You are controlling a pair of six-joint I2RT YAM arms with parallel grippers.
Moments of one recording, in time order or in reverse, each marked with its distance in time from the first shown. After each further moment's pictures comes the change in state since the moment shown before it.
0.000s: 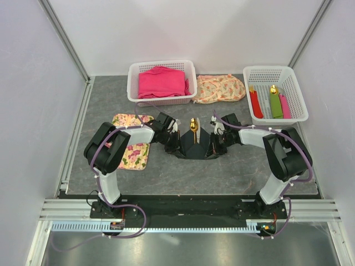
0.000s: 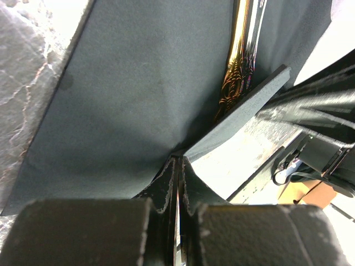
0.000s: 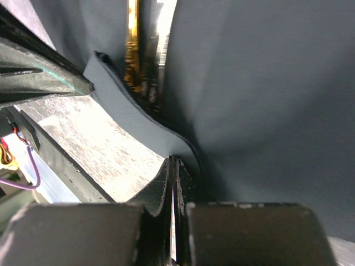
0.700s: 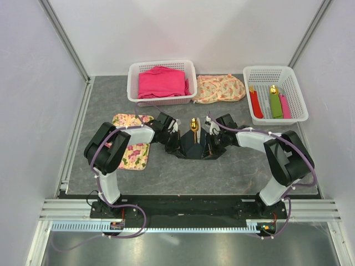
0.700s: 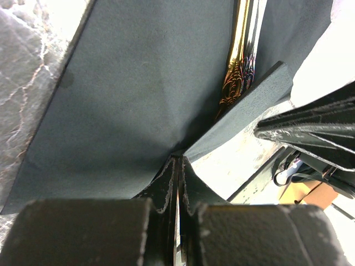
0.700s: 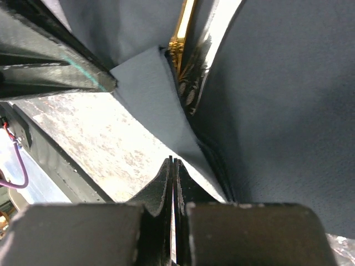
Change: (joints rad) left arm -0.003 0.000 0.002 0.000 -0.004 0.000; right arm 0.066 -0.056 -0.002 0.012 0.041 -0.001
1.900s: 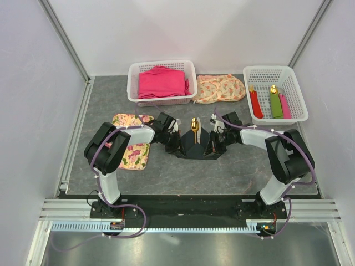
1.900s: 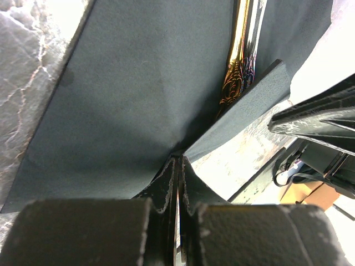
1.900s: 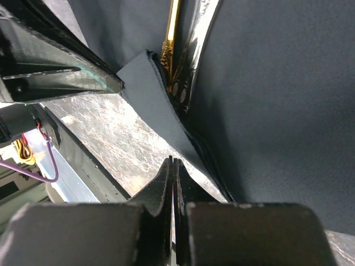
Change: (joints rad) left arm -0.004 0.000 0.002 0.000 -0.006 0.000; right arm -0.081 0.018 0.005 -0.007 -0.103 0.026
